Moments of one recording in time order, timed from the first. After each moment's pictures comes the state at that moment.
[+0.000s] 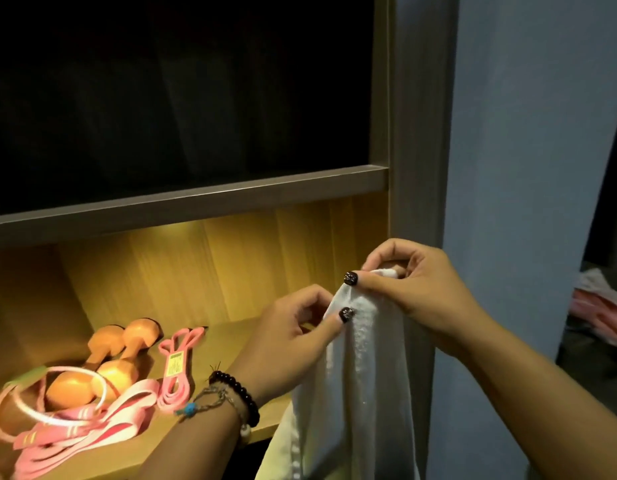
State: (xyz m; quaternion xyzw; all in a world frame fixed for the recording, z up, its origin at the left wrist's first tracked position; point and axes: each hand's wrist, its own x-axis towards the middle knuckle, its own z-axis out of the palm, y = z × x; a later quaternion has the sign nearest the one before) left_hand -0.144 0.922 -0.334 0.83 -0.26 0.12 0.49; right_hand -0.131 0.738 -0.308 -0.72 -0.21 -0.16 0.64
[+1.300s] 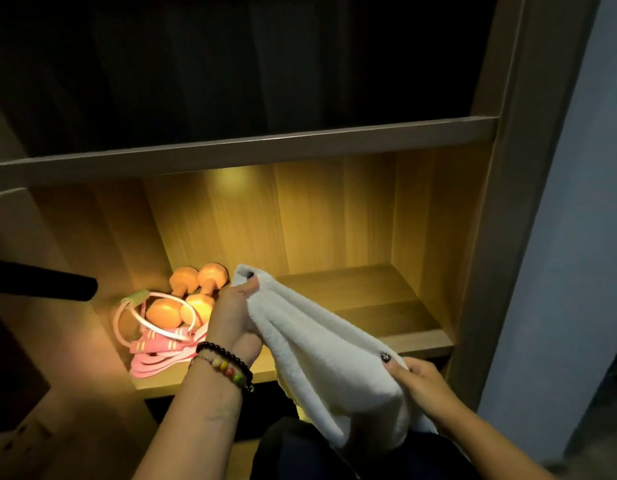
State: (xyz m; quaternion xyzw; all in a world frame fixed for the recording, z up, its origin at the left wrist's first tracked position) left_hand -0.170 1.082 -0.381 0.48 0.12 0.07 0.87; right_hand -0.140 0.830 -0.524 -0.77 -0.02 0.11 0.63
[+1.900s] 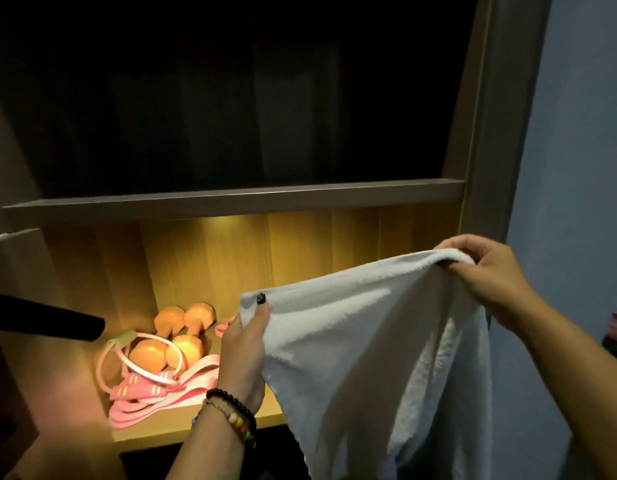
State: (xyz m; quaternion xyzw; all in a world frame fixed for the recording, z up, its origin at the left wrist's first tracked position) left_hand -0.192 1.063 -0.365 0.54 0.07 0.16 0.83; right_hand -0.142 0.777 -0.300 -0.79 -0.10 -0.26 0.54
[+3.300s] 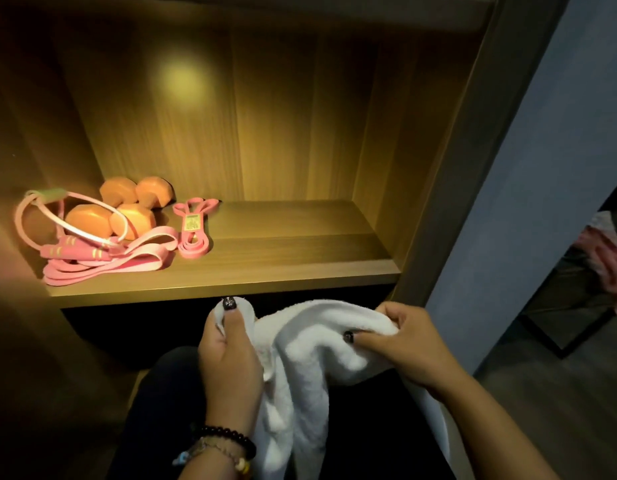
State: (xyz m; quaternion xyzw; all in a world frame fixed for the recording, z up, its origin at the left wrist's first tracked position) left_hand -0.262 0.987 -0.521 0.62 0.21 0.29 0.70; right_hand -0.213 0.794 -0.522 -0.84 -0.09 -0.01 0.53
